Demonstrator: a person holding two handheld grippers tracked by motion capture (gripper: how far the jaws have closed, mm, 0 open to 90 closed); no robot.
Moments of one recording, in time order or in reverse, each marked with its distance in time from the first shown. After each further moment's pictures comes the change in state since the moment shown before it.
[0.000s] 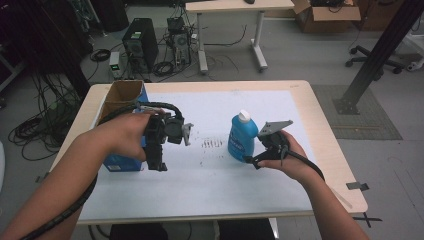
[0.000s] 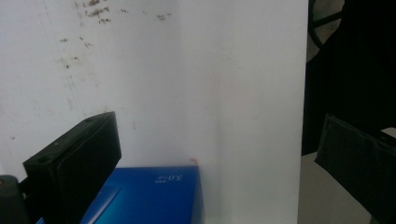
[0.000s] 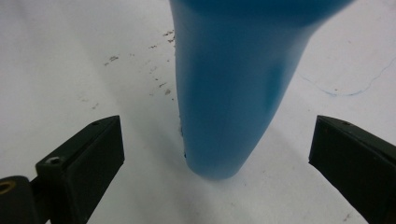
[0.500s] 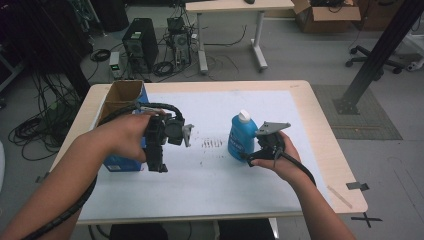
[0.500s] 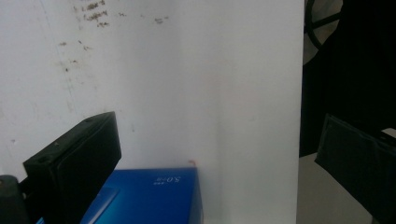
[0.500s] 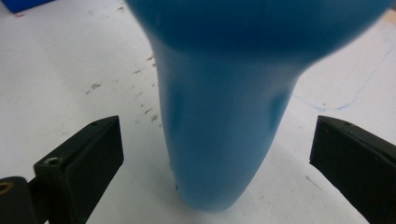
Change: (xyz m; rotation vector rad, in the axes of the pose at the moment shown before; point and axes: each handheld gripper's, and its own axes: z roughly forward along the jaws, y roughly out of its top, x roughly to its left) left arm -0.003 0.001 -0.001 -0.010 -0.001 0.004; right arm 0.004 0.000 0.012 -0.099 -0.077 0.055
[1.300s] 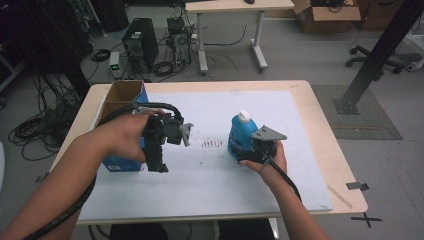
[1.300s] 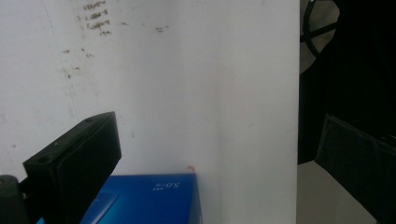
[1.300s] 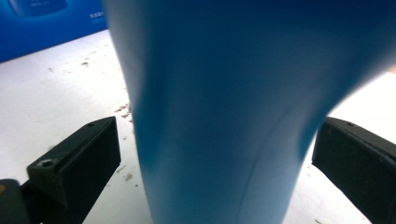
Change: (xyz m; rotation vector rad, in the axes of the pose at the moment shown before) left arm -0.002 -0.002 -0.003 -0.024 0.004 0.003; right arm 0.015 -0.016 0.028 -0.226 -0.160 0.081
